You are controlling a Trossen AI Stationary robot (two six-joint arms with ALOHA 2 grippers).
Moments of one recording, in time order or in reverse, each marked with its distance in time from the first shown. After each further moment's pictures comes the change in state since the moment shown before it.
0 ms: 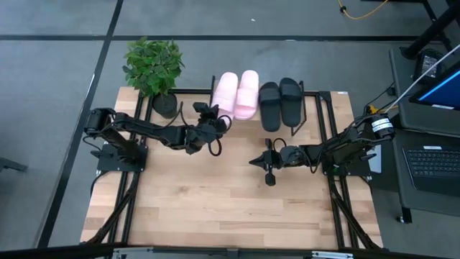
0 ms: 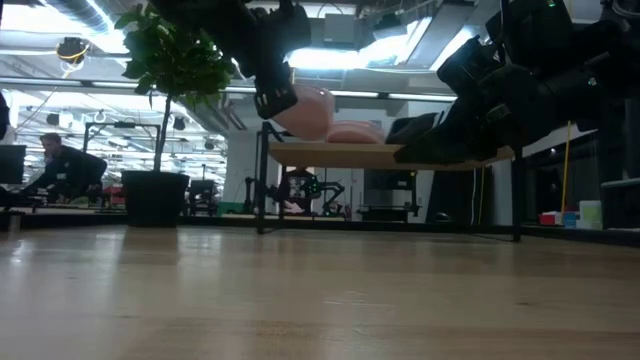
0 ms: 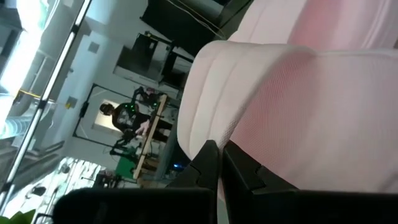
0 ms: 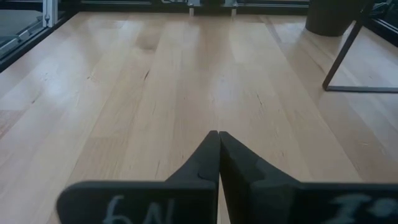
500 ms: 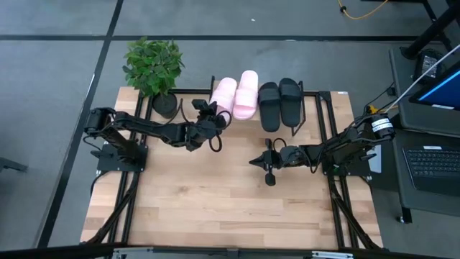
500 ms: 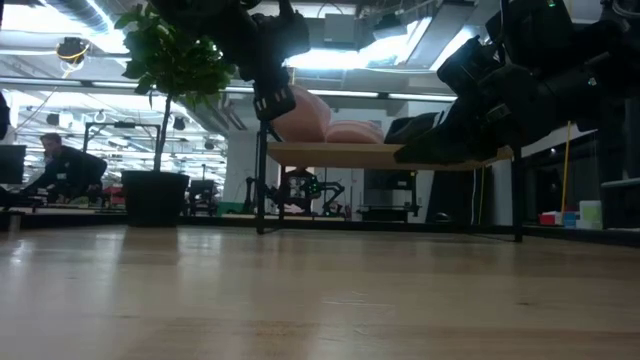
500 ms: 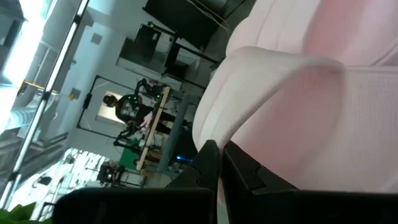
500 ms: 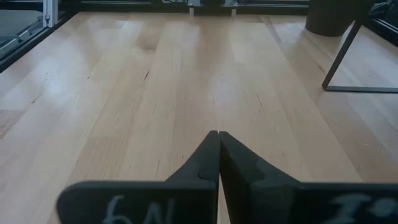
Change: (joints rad) left arm 0.039 0.000 0.000 -0.007 -0.003 -0.002; right arm 0.000 0.000 0.000 0.000 0.000 0.001
